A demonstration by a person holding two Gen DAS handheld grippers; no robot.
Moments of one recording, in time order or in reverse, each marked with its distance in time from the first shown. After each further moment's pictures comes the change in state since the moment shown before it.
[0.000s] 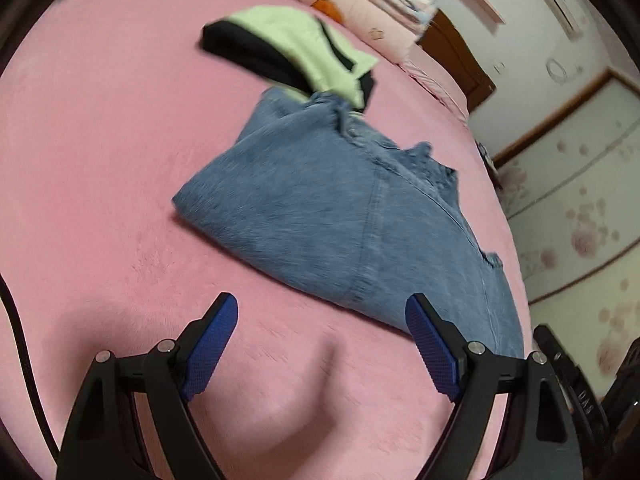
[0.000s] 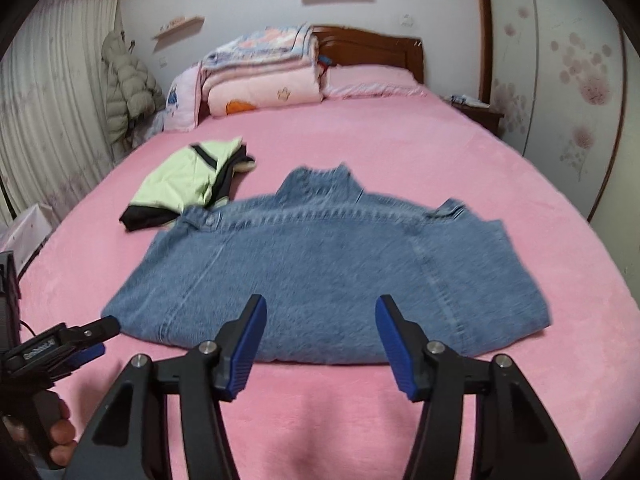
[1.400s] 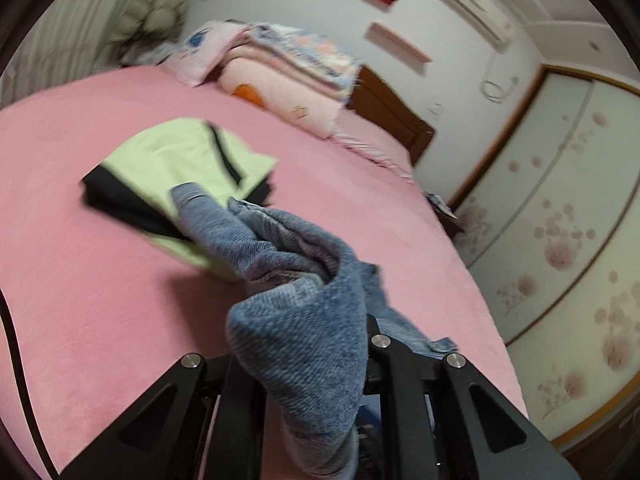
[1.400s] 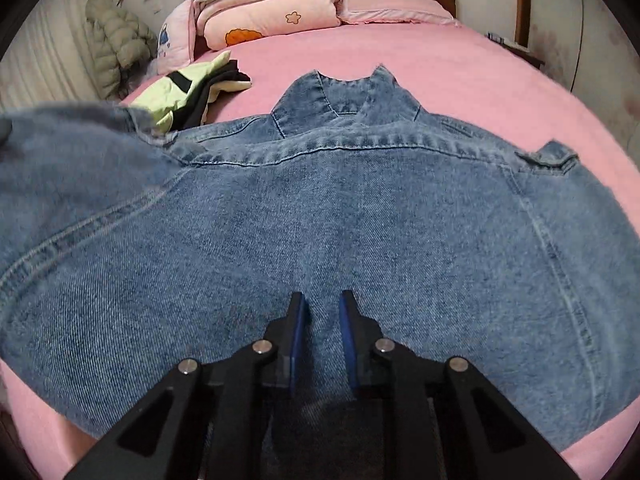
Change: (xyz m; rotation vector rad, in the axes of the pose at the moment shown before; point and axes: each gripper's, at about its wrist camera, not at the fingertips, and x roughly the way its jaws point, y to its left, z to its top) left arm 0.009 -0.149 0.081 0.241 -0.294 -0.106; right arm 0.165 -0.010 0.016 0.049 0.213 0.118
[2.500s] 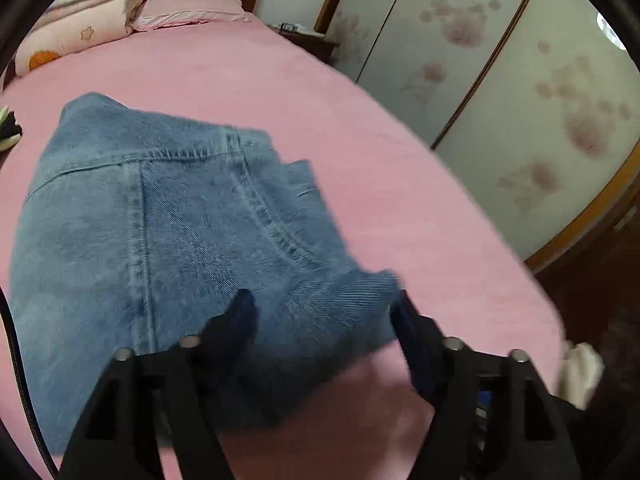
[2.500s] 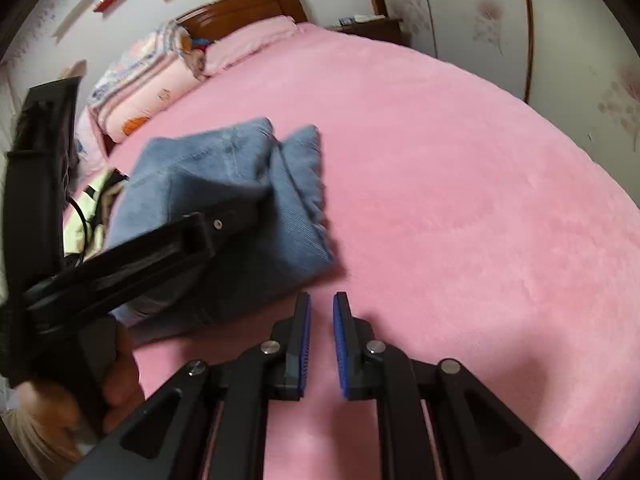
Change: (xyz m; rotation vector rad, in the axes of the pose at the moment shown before) left arm 0.115 -0.277 -0.191 0.444 0.527 -0.247; right arm -0.184 -0.229 -0.090 0.339 -0.119 -0.117
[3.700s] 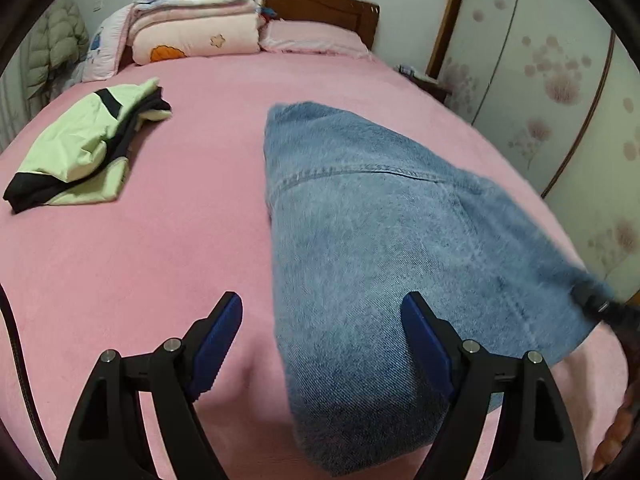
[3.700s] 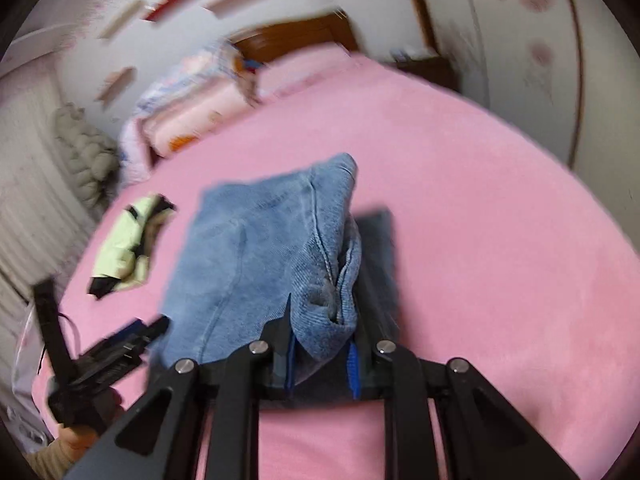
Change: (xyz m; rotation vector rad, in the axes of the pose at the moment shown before) left arm -0.049 0.132 -0.025 -0.146 -0.132 0.360; right arm 0.038 0.018 0.049 -0.017 0.017 0.079
